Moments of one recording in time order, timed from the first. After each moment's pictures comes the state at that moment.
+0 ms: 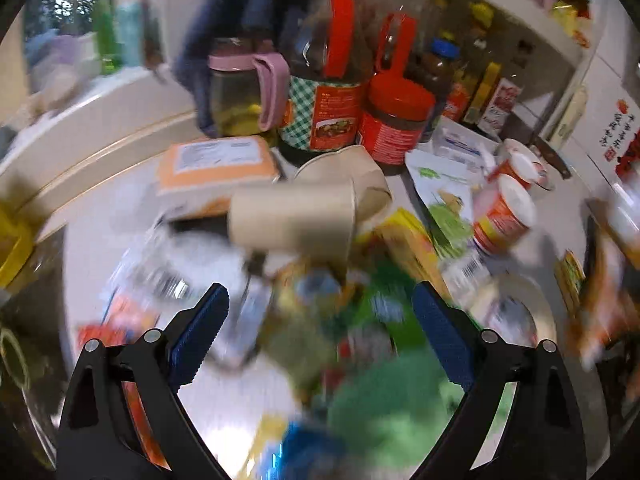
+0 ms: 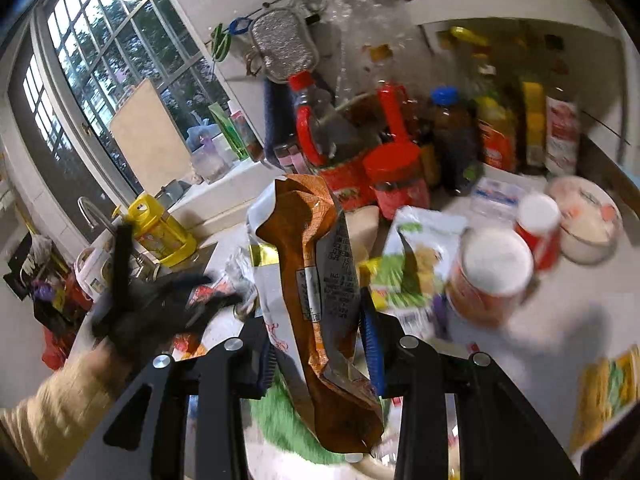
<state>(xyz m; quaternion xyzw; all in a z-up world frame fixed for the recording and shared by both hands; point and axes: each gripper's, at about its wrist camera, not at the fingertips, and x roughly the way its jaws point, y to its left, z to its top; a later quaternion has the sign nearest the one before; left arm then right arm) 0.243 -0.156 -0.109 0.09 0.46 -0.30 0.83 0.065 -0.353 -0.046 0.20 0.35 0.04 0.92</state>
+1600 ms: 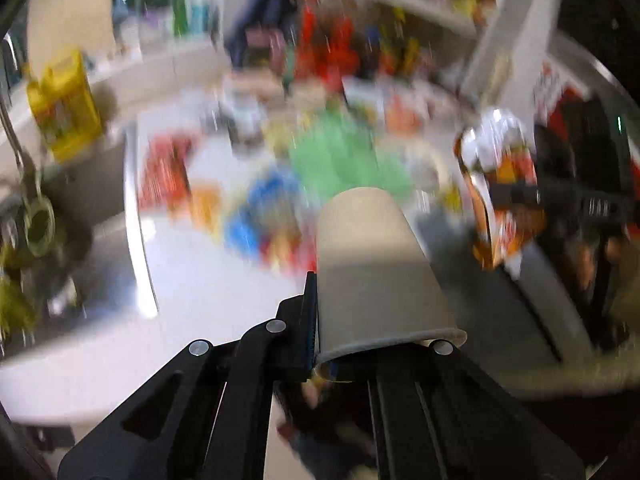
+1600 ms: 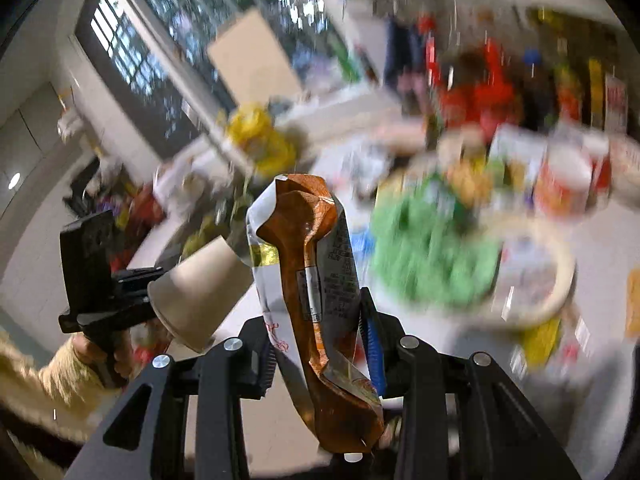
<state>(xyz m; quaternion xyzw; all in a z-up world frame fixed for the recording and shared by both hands) -0.054 0.002 -0.083 0.07 0.47 -0.32 0.82 -0.068 -0.242 -0.068 0.16 0.45 0.20 0.86</state>
